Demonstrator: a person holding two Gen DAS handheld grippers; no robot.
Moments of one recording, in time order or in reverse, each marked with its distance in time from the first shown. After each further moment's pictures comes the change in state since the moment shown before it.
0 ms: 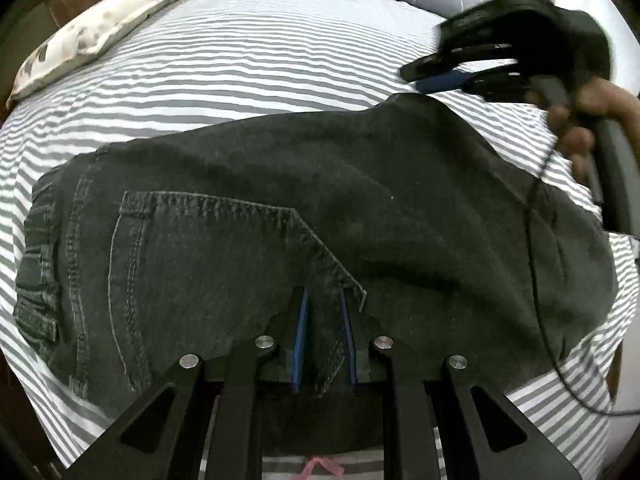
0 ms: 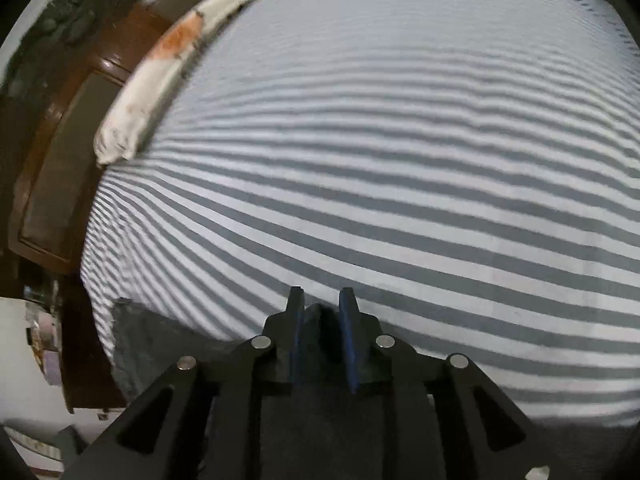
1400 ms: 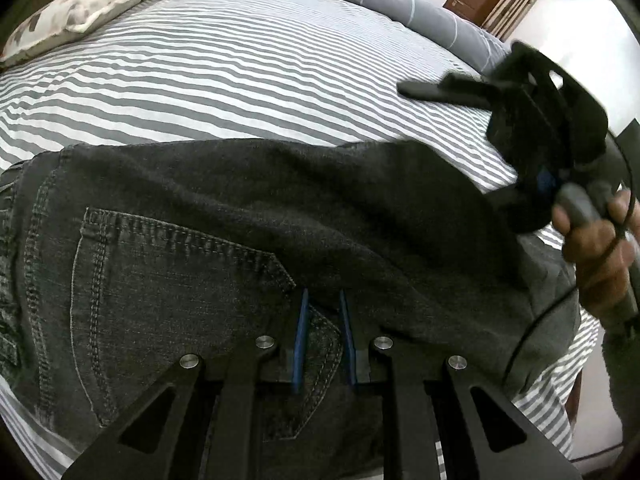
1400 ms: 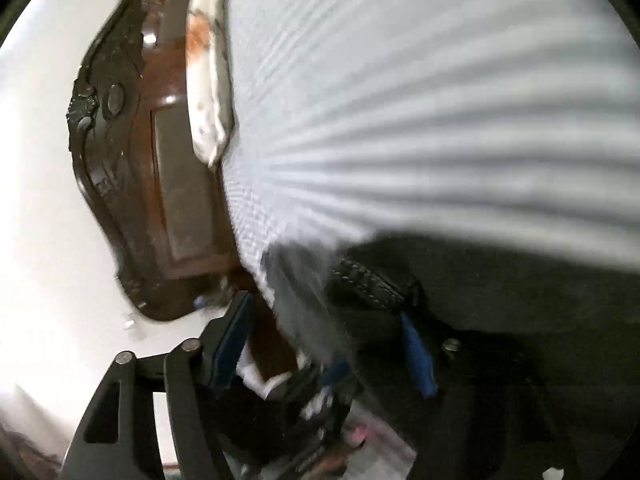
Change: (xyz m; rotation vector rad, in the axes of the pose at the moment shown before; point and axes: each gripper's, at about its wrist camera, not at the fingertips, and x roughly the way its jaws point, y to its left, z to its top) left arm 0.013 0.004 0.027 -0.076 -0.032 -0.160; right arm 0.044 -0.016 -0.044 0.388 0.258 0.615
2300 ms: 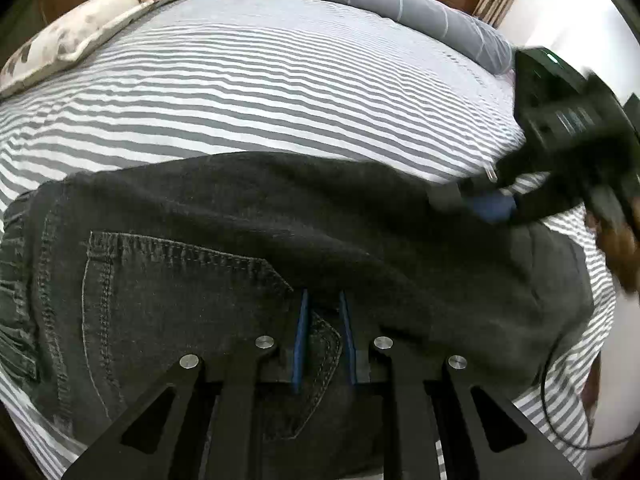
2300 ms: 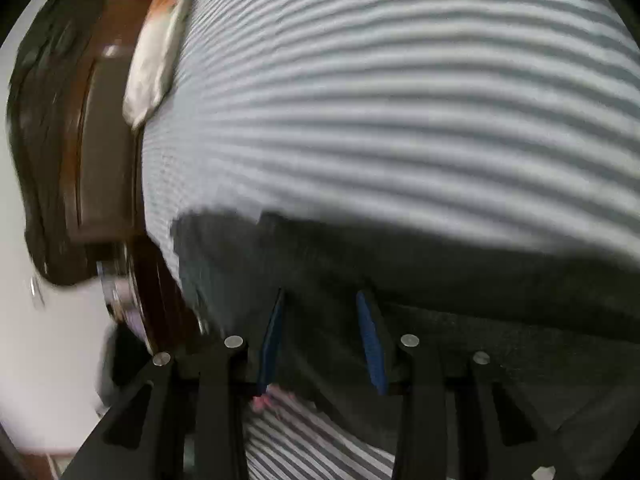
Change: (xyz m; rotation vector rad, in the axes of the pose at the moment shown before) left arm -0.002 -0.016 0.004 0.070 -0.007 0.044; right arm -0.019 0.011 -0.024 -0.156 0.118 -0.380
